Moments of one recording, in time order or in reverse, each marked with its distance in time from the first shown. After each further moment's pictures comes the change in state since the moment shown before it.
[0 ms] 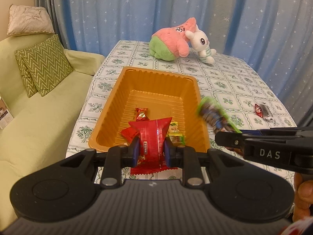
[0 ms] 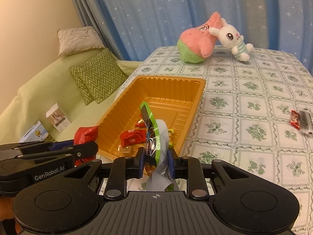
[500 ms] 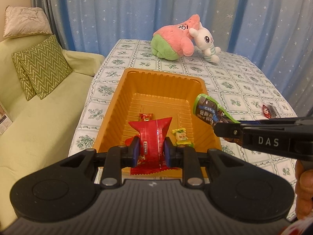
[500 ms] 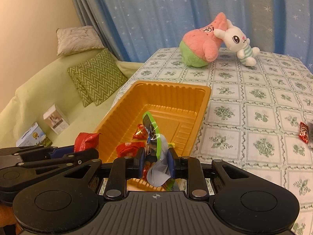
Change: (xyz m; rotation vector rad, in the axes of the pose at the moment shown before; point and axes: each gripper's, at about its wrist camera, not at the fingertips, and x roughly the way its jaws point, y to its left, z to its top) left arm 0.031 0.009 0.017 0.024 0.013 0.004; right arm 0.033 -0.004 0.024 -0.011 -0.002 -0.002
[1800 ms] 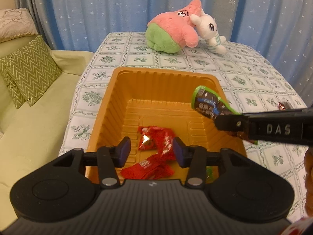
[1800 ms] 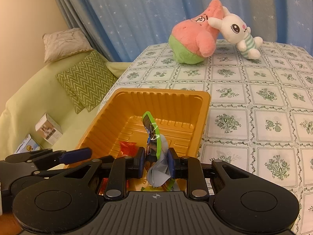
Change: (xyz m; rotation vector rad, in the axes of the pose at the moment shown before) left arm 0.089 0.009 0.029 0.063 0.047 -0.013; right arm 0.068 -0.034 0.037 0.072 0.025 -0.001
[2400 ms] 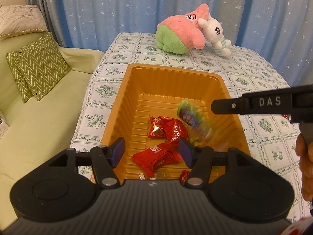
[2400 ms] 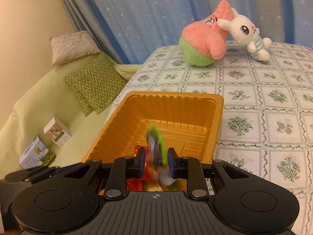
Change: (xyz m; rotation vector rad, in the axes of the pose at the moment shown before) left arm -0.028 0.009 -0.017 -0.043 -0.019 0.024; right arm 0.002 0.007 0.004 0.013 -0.014 0.055
